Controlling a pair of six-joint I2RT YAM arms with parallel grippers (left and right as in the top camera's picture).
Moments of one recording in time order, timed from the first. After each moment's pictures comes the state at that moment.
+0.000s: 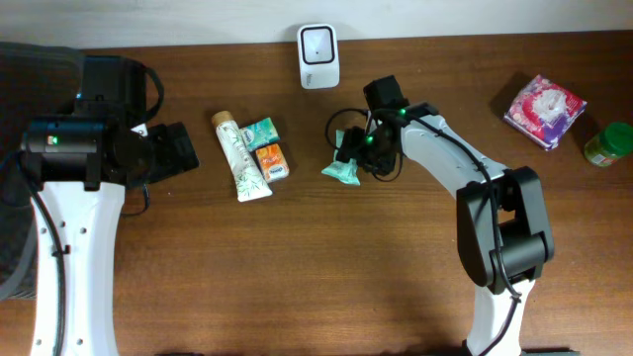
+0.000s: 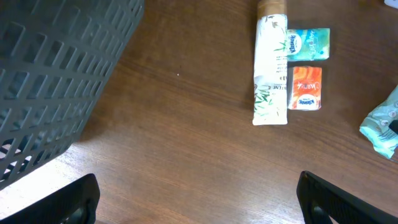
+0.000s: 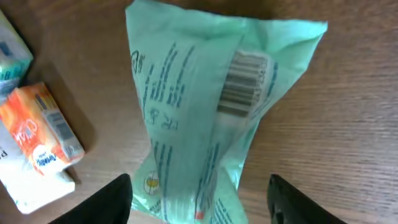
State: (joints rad) left arm -0.05 1.51 1.83 -1.51 -0.17 -0.39; right arm 0.31 2.09 1.53 -0.70 -0.33 0.56
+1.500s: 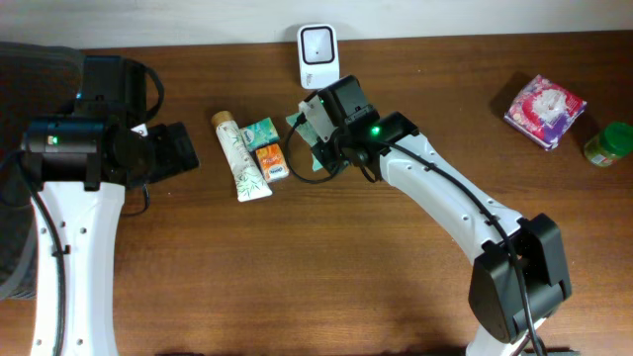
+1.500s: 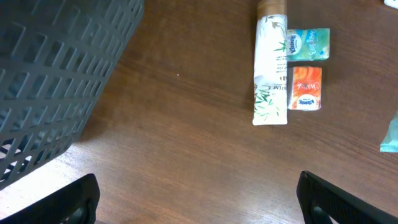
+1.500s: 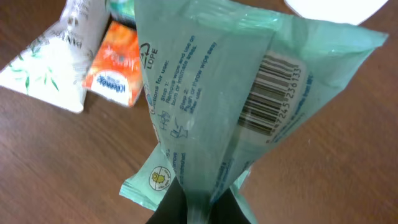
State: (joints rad) left arm -0.05 1.51 1.83 -1.51 -0.17 -0.39; right arm 0.54 1.88 1.55 -0.71 -0.02 -0.21
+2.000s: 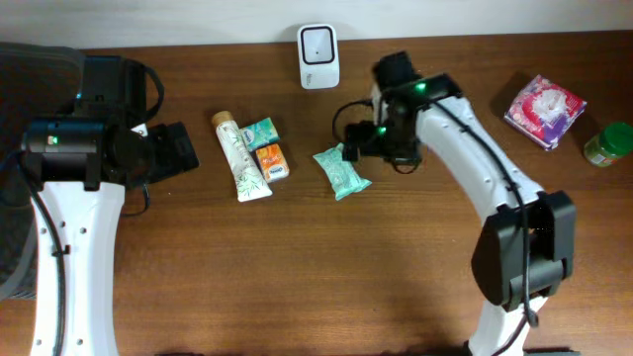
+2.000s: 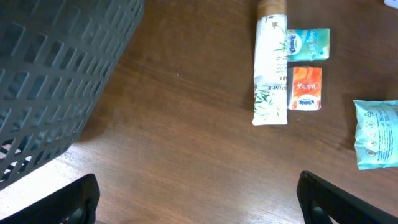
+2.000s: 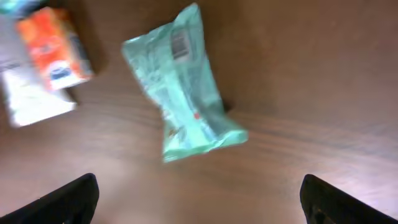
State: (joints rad) left arm -0.05 1.51 1.83 -1.51 -0.17 -0.39; right arm 0.30 1.98 1.72 -1.12 -0.29 0.33
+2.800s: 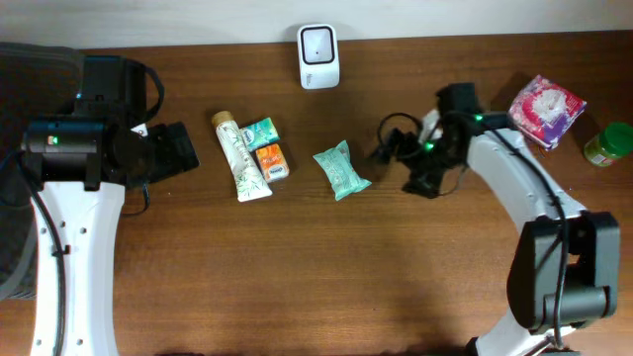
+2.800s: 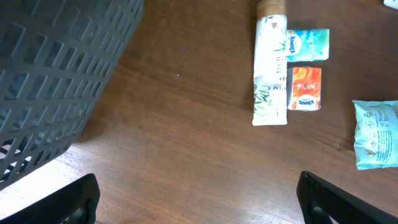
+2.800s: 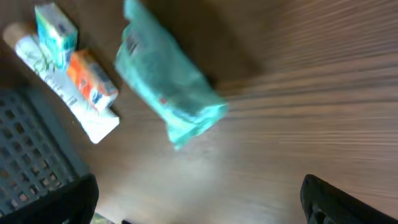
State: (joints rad) left arm -0.05 1.51 1.83 -1.51 -0.17 -0.39; right arm 0.10 1.82 1.32 -0.84 -0.59 0.58
